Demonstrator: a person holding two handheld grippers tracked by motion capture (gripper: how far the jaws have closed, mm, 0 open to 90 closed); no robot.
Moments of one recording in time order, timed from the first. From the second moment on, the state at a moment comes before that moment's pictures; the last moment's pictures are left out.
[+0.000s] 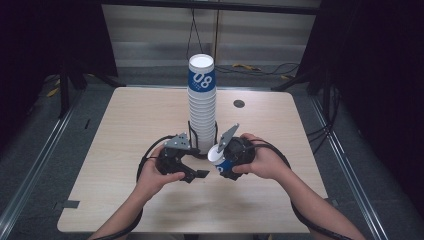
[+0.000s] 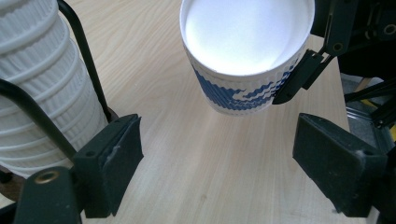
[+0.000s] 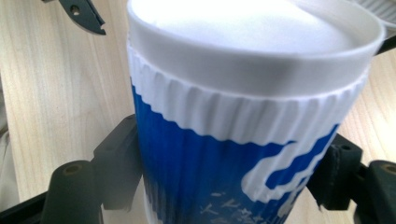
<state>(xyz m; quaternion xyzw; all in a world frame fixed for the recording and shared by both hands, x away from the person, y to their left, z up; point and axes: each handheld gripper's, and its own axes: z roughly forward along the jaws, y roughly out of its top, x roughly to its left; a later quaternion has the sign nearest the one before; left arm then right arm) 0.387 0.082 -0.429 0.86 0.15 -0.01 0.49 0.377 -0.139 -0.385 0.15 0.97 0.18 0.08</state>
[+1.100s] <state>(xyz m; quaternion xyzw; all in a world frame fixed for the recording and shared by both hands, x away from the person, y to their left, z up) 0.390 0.076 -0.434 0.84 0.15 -0.05 0.52 0.372 -0.119 -0.387 0.09 0.98 0.16 0.07</state>
